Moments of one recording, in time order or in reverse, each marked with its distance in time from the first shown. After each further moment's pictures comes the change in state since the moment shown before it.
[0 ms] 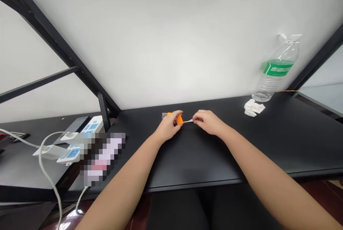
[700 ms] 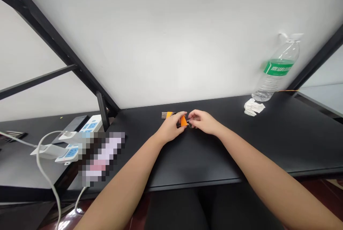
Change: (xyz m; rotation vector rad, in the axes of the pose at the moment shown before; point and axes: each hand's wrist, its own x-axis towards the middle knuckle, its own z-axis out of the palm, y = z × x) left_hand -0.002 0.015 0.004 -0.017 -0.053 0.083; right_hand 0.005 -0.002 0.018 0.345 -0.051 0.205
